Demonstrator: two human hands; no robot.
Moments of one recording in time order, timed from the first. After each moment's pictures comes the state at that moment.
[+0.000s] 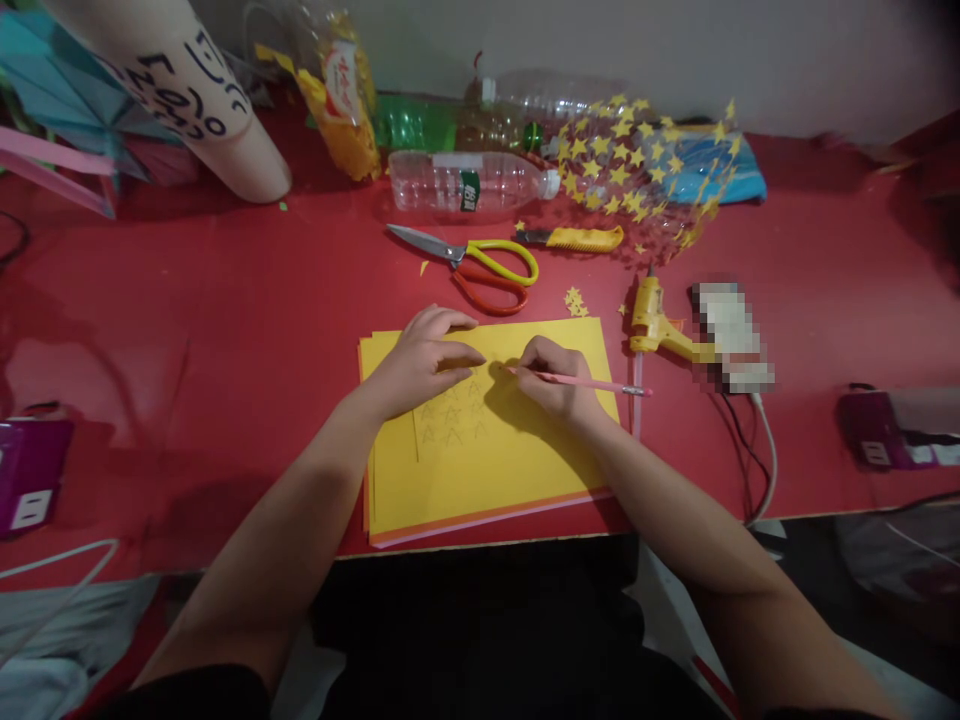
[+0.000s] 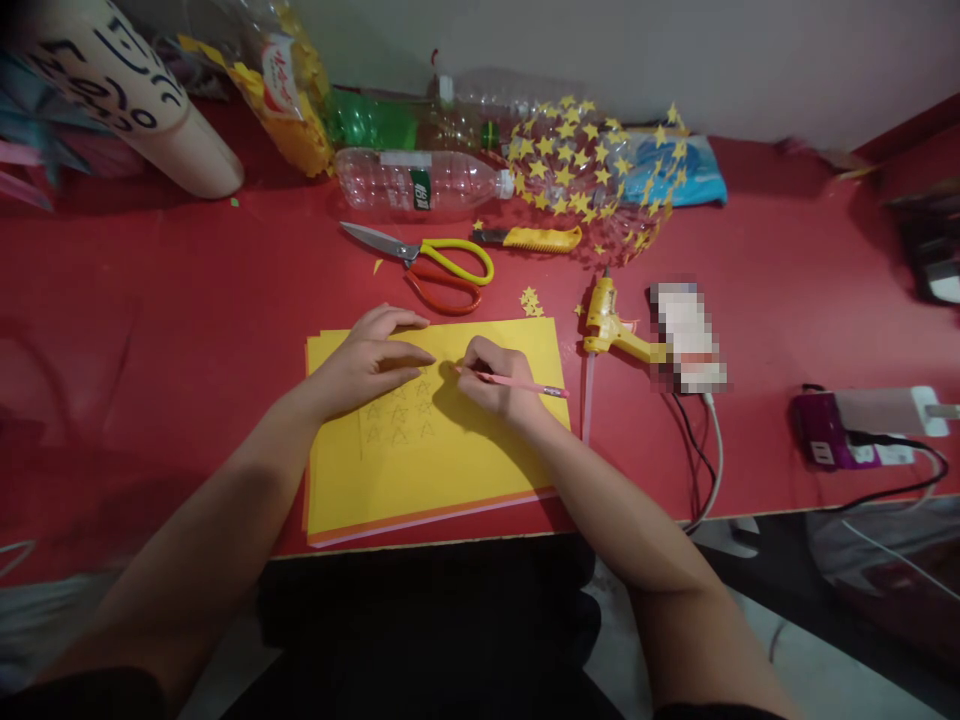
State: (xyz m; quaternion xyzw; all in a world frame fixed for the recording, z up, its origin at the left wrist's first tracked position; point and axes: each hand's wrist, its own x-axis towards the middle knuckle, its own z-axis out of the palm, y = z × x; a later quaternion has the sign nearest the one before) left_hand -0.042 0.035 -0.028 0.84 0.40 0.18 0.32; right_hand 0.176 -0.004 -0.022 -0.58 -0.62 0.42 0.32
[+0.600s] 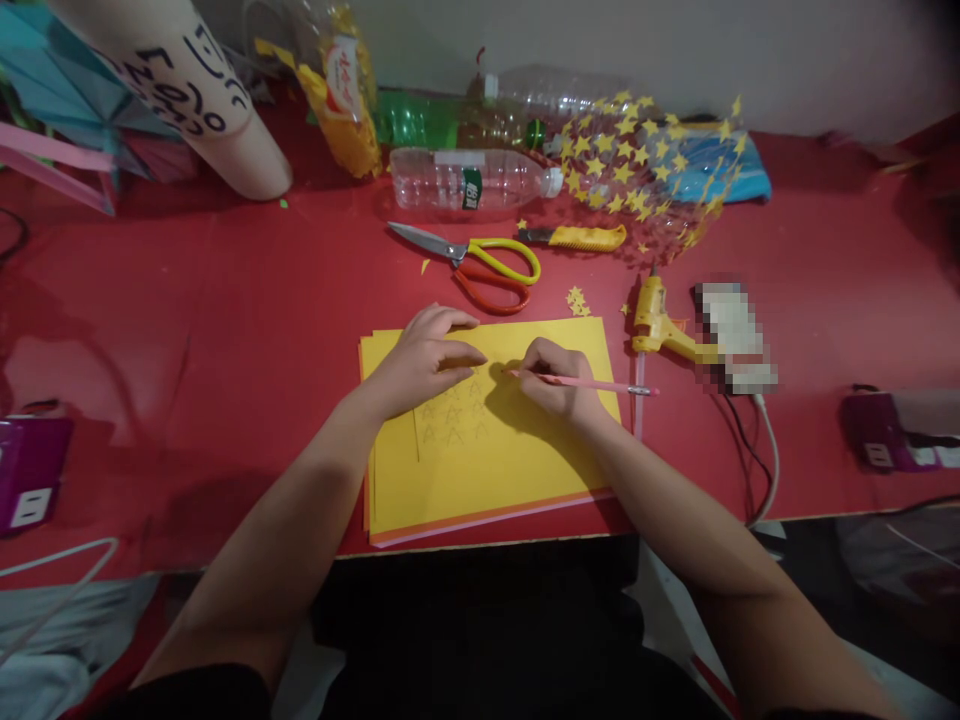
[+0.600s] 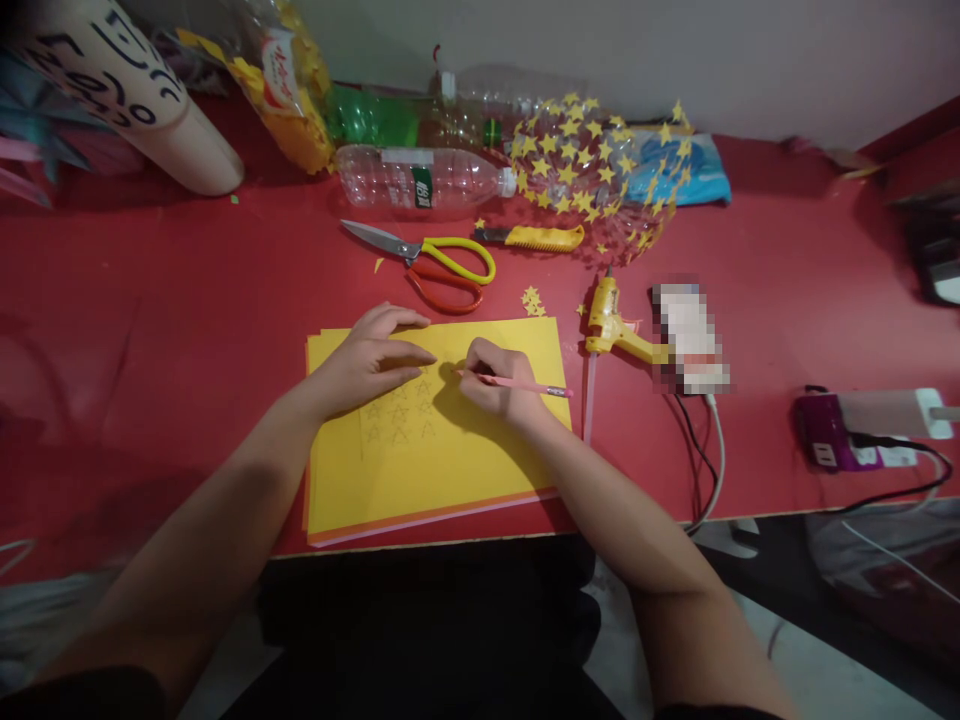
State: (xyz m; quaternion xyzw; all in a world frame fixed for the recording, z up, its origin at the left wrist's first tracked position) left_hand -0.042 0.035 -0.028 0.84 0.40 0.18 0.32; right_hand 0.177 -0.003 -0.030 -0.57 -0.64 0.40 0.32
